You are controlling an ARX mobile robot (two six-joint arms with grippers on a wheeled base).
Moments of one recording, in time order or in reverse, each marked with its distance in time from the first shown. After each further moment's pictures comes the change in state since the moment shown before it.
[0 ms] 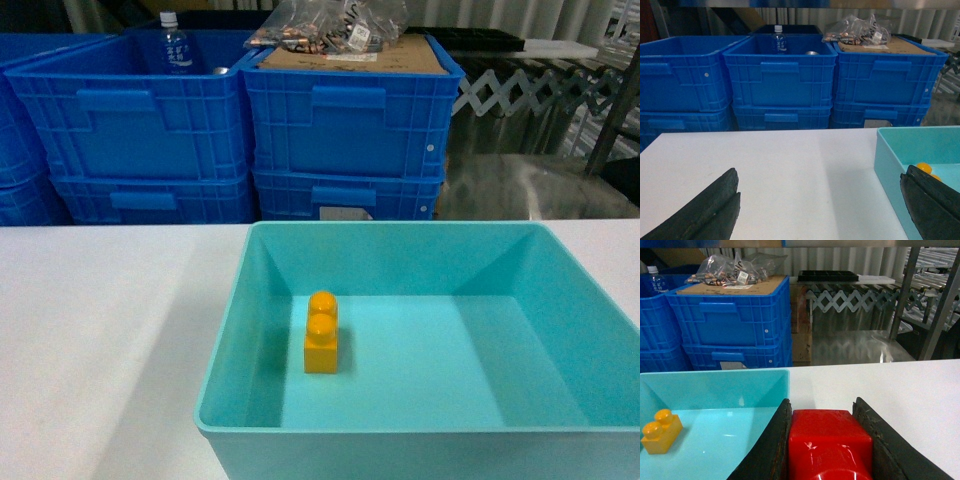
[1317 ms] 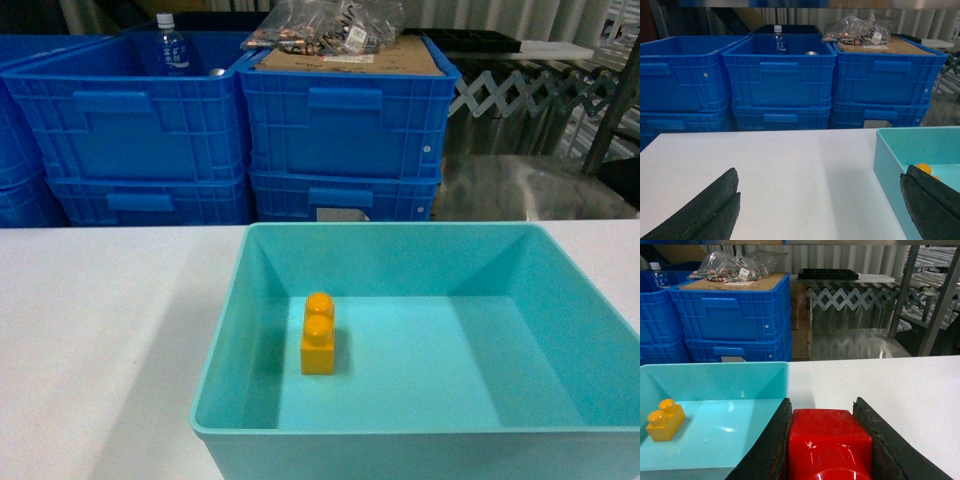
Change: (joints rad) left arm 0.000 0.000 0.000 0.000 0.000 0.000; right arm 0.000 -0.251 0.000 -0.262 -0.003 0.000
